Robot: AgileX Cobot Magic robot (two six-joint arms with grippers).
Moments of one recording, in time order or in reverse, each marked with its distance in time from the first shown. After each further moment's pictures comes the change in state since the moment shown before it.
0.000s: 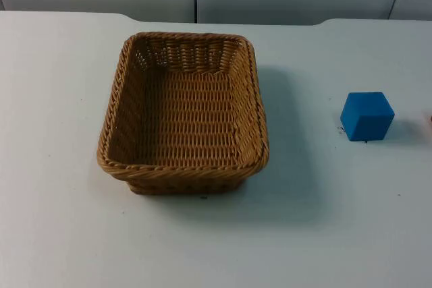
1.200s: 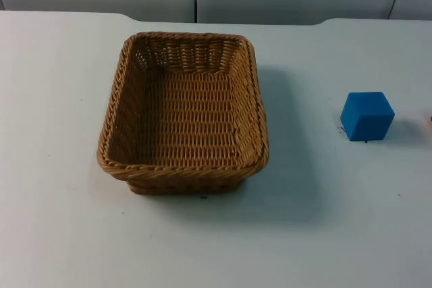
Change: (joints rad) right arm 0.000 0.000 0.000 0.000 0.000 0.000; left arm 0.000 0.873 -0.320 -0.335 -0.383 0.288
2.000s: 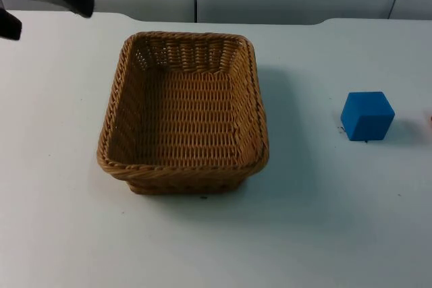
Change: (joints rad) right arm 0.000 0.000 0.000 0.000 0.000 0.002; left arm -0.023 0.766 -0.223 -0.508 -0.031 0.461
